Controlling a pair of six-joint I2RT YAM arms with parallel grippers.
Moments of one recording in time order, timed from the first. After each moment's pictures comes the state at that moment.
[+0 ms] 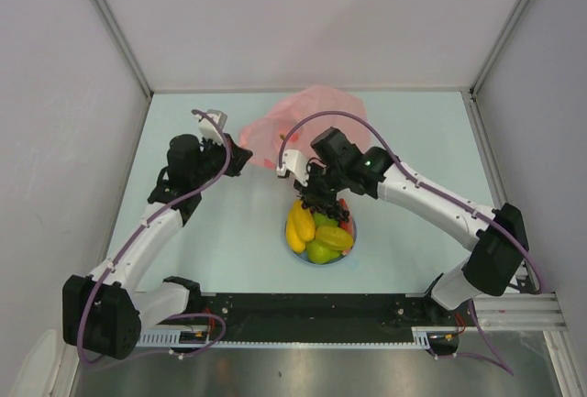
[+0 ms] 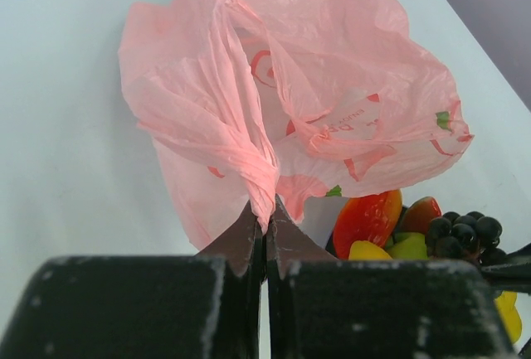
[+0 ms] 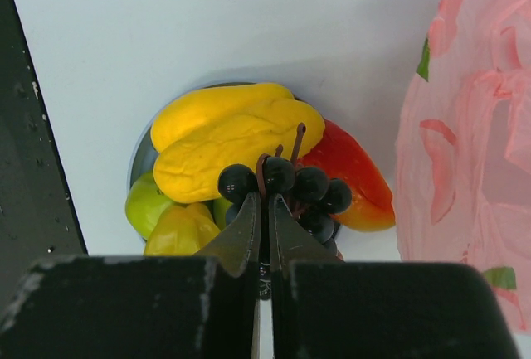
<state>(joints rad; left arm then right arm) -0.24 1.09 0.76 0.04 0.35 -0.25 0.84 1.53 1.38 -0.73 -0.31 -0.48</state>
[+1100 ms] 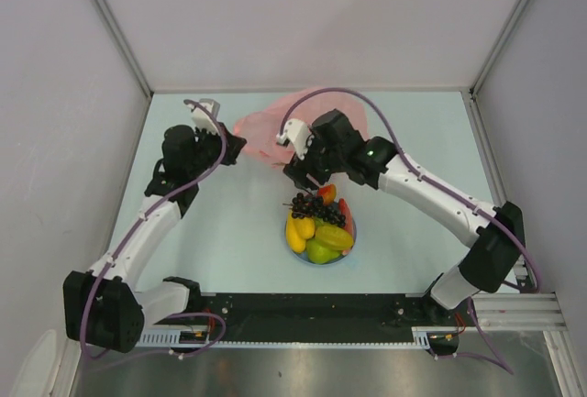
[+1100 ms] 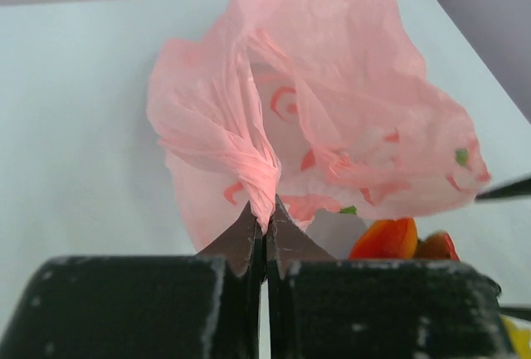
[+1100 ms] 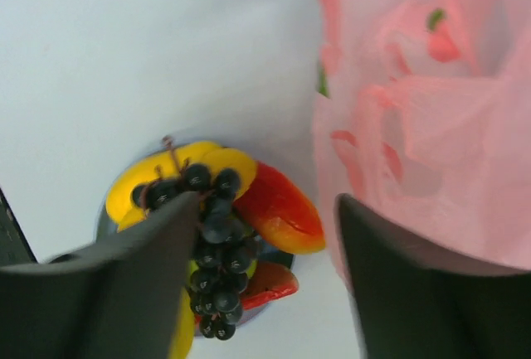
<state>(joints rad) -0.22 1.12 0.82 0.05 0.32 -0.25 0.83 1.57 1.47 -0.63 -0.19 -0.35</state>
